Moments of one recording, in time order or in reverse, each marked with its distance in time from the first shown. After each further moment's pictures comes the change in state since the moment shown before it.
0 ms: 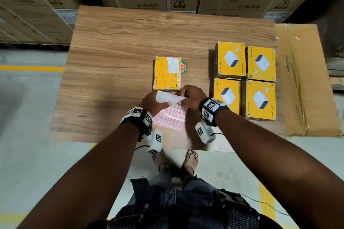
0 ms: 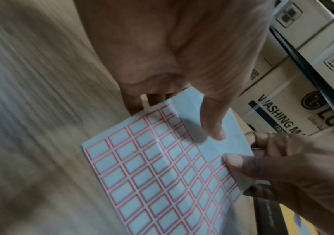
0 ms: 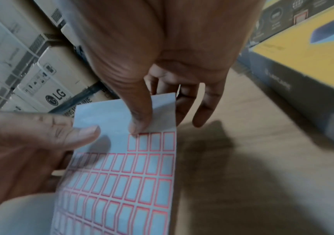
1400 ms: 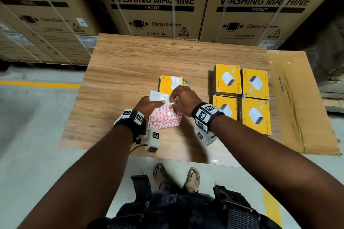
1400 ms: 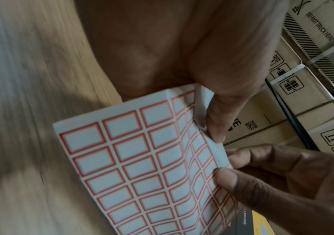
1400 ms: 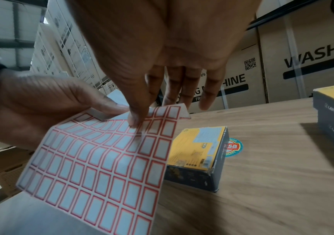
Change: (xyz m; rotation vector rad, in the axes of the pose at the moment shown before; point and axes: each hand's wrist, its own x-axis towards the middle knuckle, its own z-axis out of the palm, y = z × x) left_hand -0.012 0.040 -0.055 -0.429 -0.008 -0.191; right_hand -0.019 -0.072 -0.022 -0.308 0.156 -0.360
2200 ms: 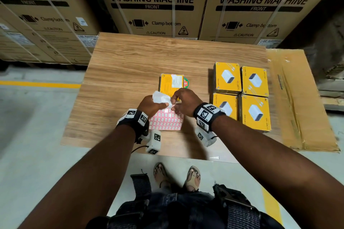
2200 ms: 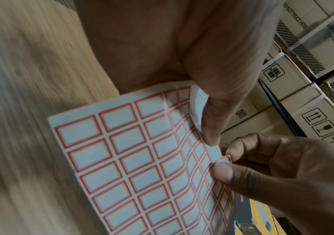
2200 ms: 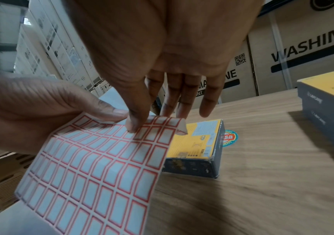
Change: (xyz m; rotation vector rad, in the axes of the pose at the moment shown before) left_hand -0.011 -0.008 0.005 0.161 0.047 0.113; right_hand -0.011 -0.001 0.004 0.044 -0.070 0.027
